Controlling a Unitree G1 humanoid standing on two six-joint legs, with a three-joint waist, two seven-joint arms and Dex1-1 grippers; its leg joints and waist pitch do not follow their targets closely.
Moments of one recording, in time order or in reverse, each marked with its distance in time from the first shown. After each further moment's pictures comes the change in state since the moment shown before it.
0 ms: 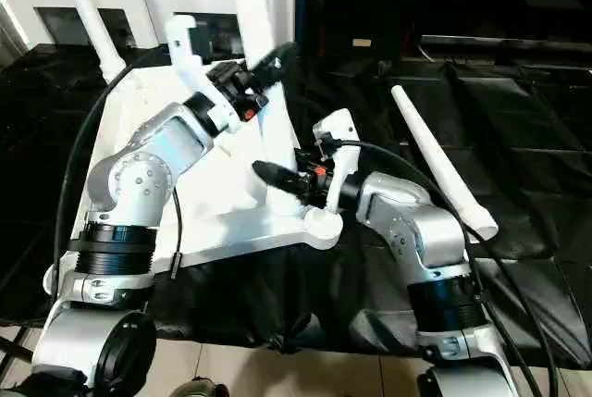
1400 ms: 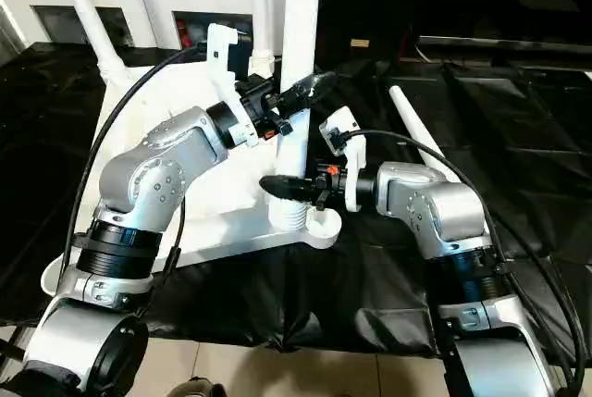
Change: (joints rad) left arm 0.004 0.051 -0.110 -0.006 0.053 -0.024 -0.137; right arm -0.067 -0.114 0.042 0.104 0.022 0.139 0.178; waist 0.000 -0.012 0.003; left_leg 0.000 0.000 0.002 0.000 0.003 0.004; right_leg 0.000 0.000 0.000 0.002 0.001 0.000
